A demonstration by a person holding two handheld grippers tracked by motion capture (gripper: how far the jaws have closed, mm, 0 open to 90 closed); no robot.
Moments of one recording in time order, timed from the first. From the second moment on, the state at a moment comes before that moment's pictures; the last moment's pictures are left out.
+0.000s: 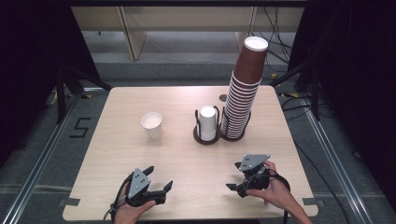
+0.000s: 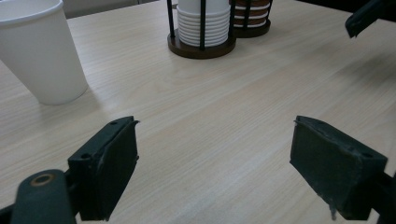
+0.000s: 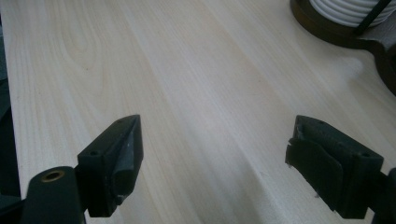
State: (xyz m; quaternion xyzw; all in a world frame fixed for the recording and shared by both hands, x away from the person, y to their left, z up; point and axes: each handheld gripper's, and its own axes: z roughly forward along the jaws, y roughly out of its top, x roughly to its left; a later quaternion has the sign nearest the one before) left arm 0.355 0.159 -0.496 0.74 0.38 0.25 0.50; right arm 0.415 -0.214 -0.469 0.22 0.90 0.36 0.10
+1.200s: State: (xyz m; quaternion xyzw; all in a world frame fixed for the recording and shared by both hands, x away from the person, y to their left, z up) left arm 0.362 0.164 -0.503 0.74 0.39 0.24 0.49; right arm 0.476 -0.278 -0.303 0.33 0.79 0.45 0.23
